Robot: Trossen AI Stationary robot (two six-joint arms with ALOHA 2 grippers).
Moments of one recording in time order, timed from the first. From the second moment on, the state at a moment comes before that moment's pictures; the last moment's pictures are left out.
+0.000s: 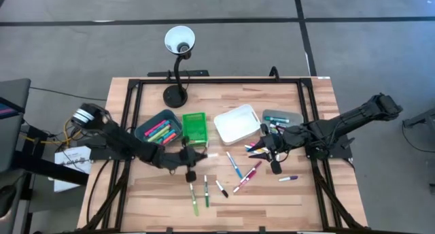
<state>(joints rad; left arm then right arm) -0.45 1.58 0.54 0.60 -0.59 -0.16 0.31 1.03 0.62 0.05 0.07 0.05</state>
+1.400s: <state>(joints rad) -0.29 1.29 0.54 0.36 -0.39 -0.33 0.31 1.04 0.62 0.05 0.07 0.04</state>
